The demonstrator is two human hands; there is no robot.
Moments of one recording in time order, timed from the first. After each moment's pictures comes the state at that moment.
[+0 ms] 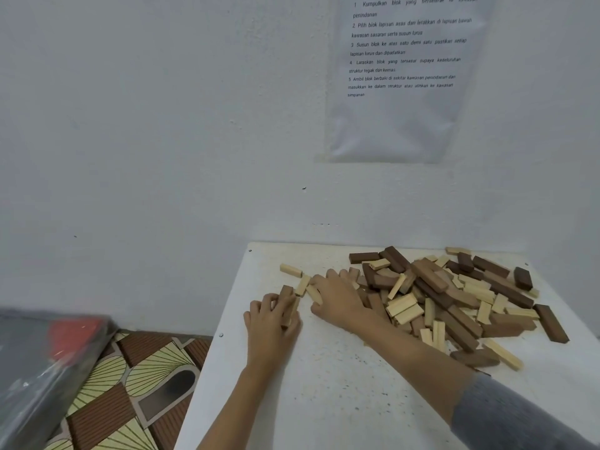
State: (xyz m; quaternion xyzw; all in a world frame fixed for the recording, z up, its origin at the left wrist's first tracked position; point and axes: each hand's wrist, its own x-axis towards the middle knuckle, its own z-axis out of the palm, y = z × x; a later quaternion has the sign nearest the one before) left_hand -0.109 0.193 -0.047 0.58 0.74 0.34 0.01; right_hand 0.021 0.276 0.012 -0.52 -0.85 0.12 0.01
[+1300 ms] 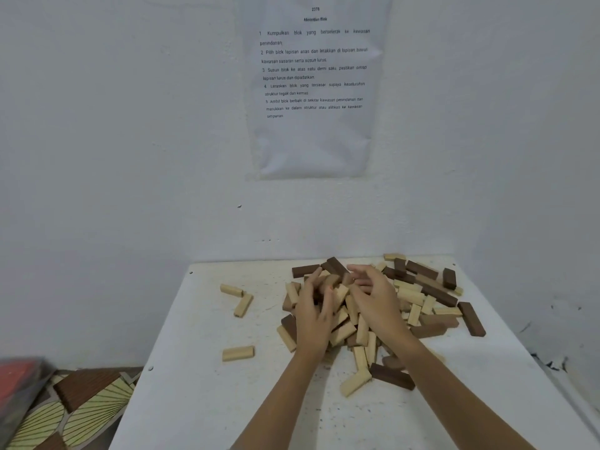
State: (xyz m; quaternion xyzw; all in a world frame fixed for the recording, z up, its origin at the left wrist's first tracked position) left_hand 0.061 0.252 0.002 0.50 0.55 0.57 0.34; right_hand 0.177 0.276 0.038 -0.56 -0.60 0.34 0.45
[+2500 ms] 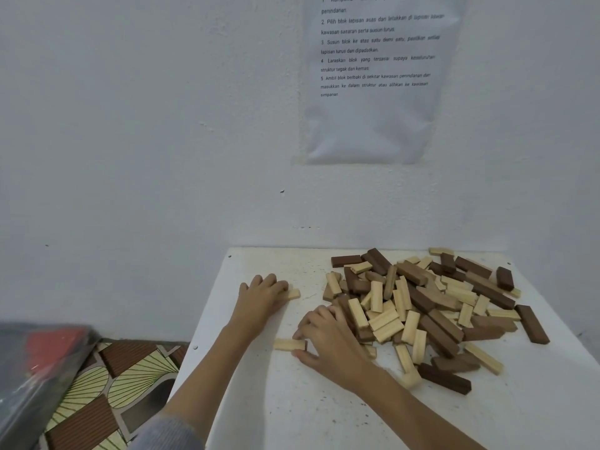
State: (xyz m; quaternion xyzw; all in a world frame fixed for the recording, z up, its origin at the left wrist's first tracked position) left_hand -0.128 0.258 -0.018 0.75 0.64 0.13 -0.04; right_hand 0.065 0.228 -0.019 -0.34 -0.91 0.08 0.20
